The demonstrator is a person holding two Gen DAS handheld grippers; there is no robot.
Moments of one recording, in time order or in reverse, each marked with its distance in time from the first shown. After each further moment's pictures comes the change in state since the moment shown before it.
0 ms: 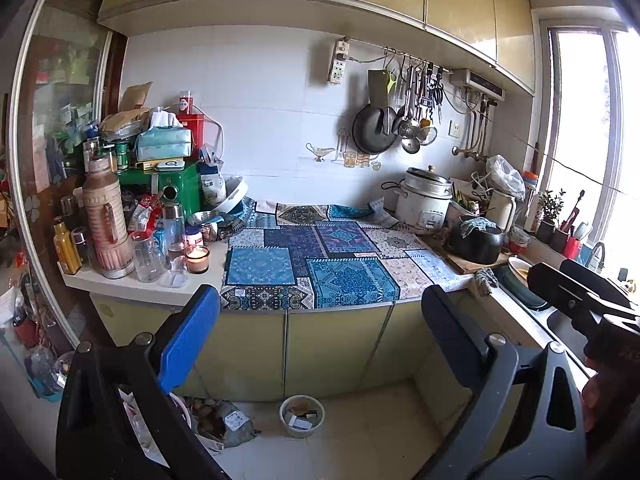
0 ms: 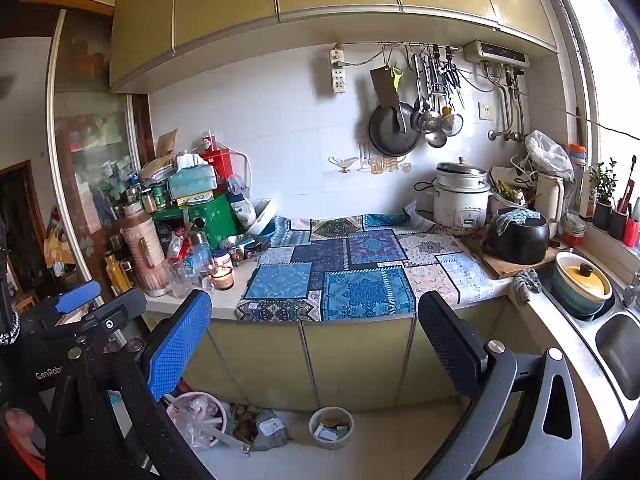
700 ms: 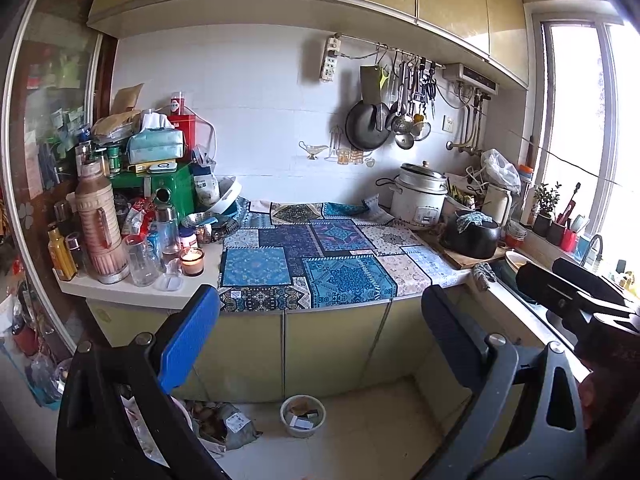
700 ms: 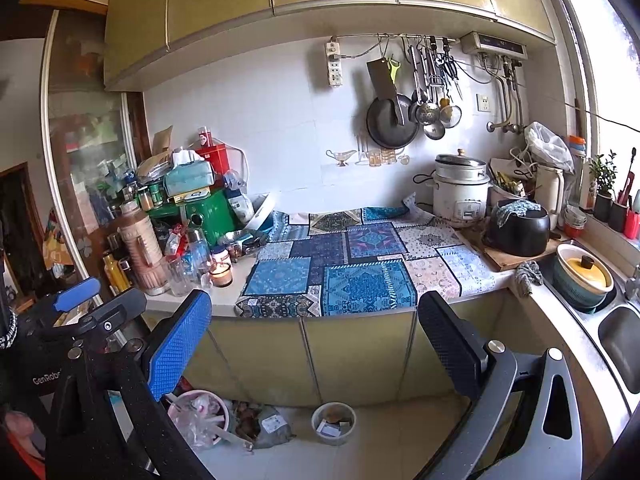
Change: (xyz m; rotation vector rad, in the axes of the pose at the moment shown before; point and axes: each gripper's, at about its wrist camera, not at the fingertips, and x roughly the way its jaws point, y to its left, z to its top) left arm 0.006 -0.004 0.000 0.018 0.013 -0.020; right arm 0.009 0.004 0.000 0.021 0.022 -0.010
